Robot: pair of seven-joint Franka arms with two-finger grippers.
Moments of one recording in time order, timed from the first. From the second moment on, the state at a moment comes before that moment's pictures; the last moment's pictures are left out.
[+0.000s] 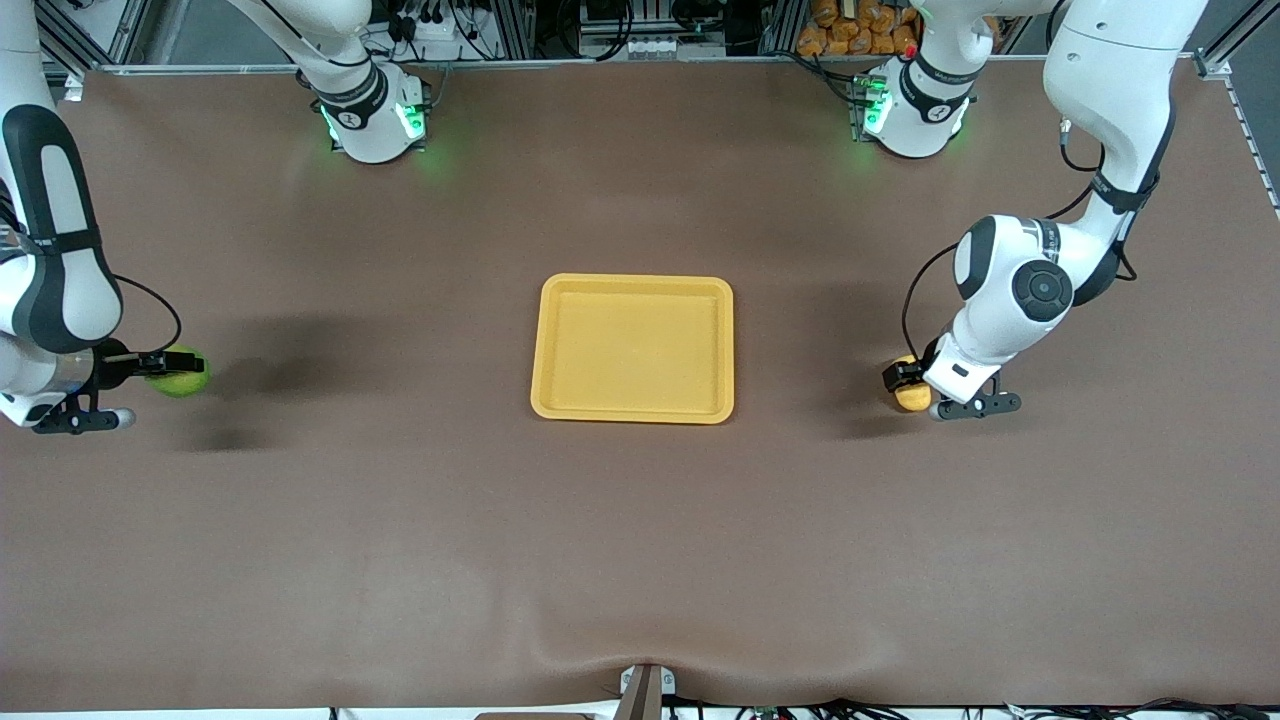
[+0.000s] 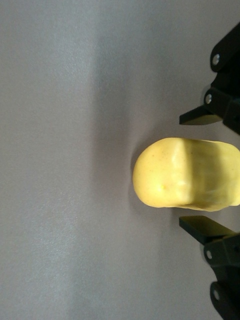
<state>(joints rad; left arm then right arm) -0.03 0.38 -0.12 -2.24 0.04 2.65 -0.30 -0.38 0.47 0.02 -1.77 -0.05 1.93 -0.38</state>
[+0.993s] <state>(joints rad) -0.04 0.38 -0.13 -2.22 0.04 2.65 -0.30 -0.23 0.40 0.03 -1.70 -0.04 1.79 -0.28</state>
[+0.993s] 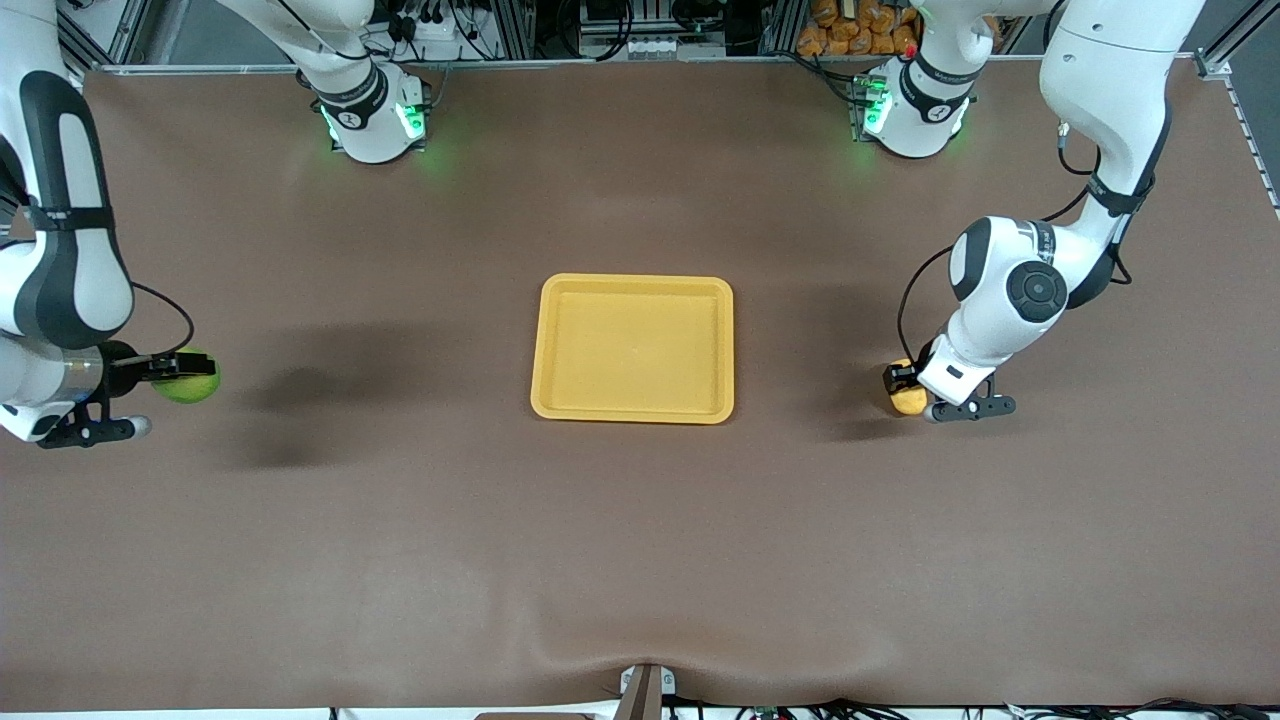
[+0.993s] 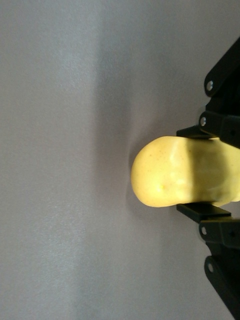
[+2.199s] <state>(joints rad) -0.12 0.31 -0.29 -2.01 0.04 2.36 -0.41 -0.05 0.34 0.03 -1.70 0.12 1.71 0.02</state>
